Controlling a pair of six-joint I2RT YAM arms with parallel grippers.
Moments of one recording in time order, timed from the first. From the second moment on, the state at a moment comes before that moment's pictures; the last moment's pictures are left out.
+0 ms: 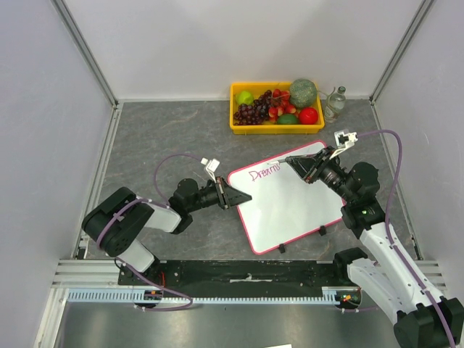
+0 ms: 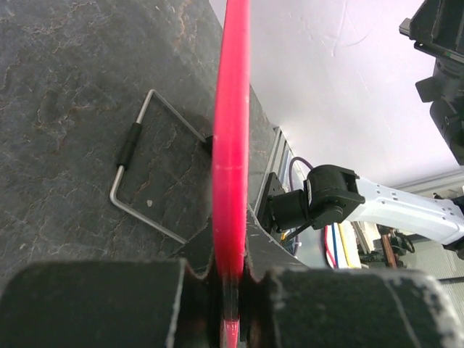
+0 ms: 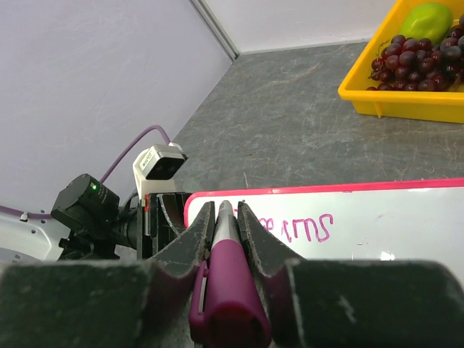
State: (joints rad) left arm -0.68 1.58 0.35 1.18 0.53 -0.96; right arm 0.26 0.76 0.56 0.25 -0.47 0.60
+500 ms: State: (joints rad) left arm -0.56 1.58 0.48 0.95 0.82 -0.80; right arm 0.26 0.76 0.56 0.22 -0.47 0.58
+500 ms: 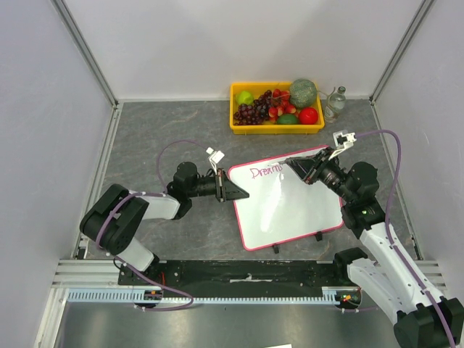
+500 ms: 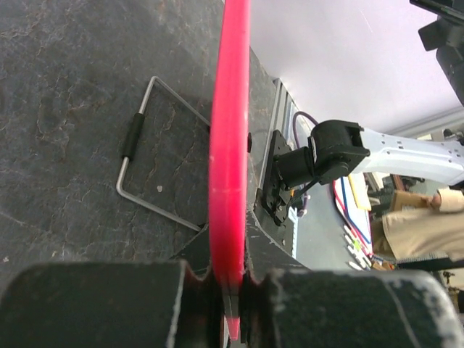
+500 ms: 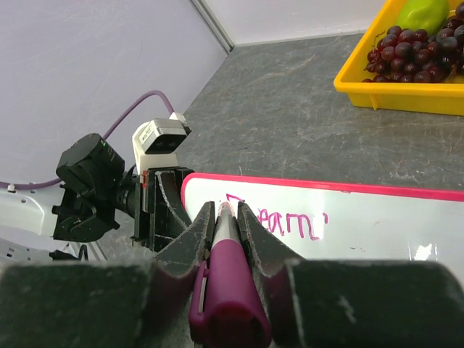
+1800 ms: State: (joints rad) left arm -0.53 1.57 0.66 0.52 1.02 -0.58; right arm 0.26 0.81 0.62 0.15 -0.50 0.48
